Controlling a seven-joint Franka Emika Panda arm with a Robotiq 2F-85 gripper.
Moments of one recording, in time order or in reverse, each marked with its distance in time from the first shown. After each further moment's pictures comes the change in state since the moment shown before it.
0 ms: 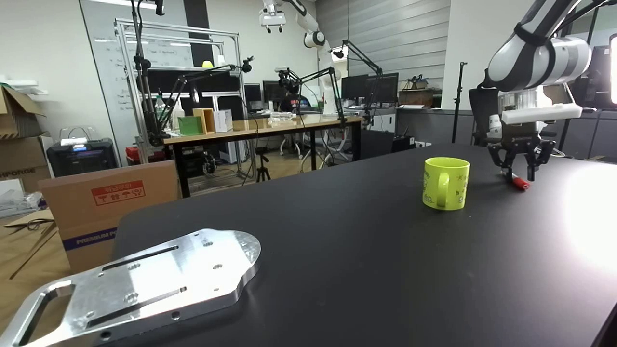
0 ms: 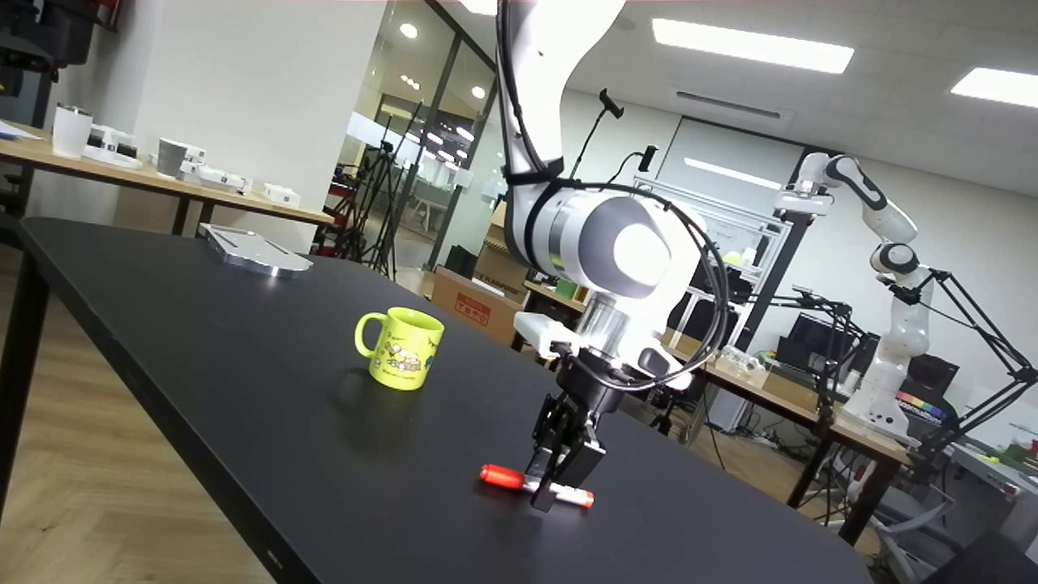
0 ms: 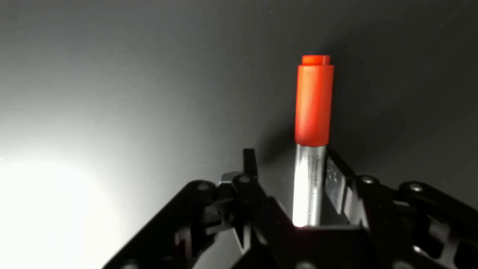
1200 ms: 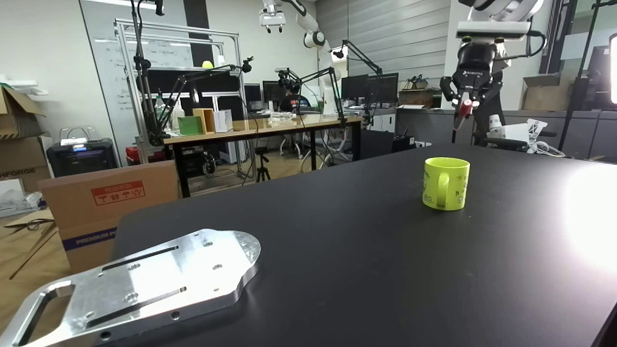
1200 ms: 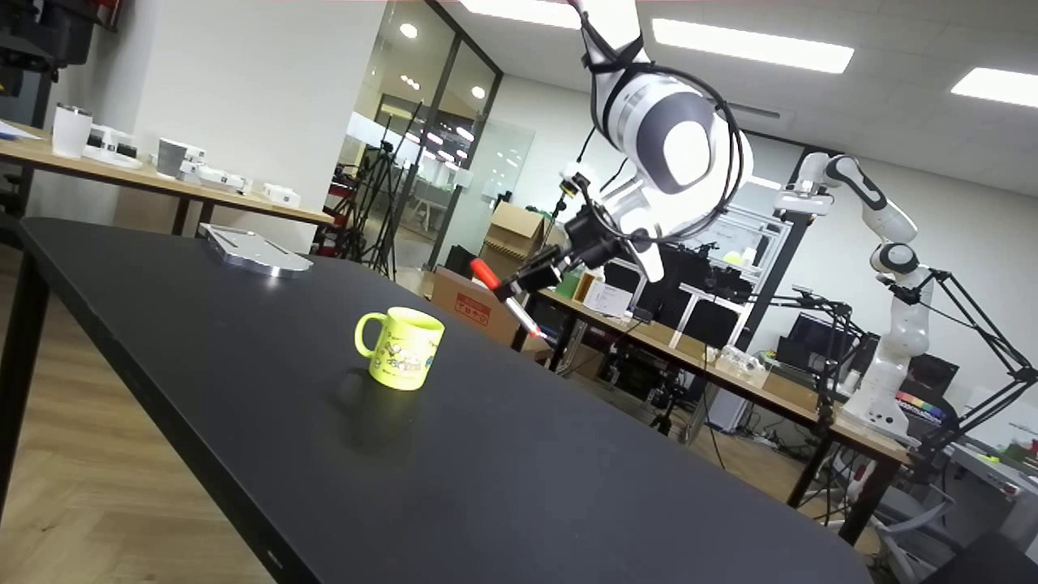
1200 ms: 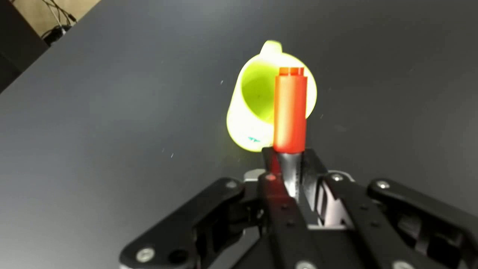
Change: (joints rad) arm -0.060 -0.055 0.144 0.379 0.383 -0.730 0.086
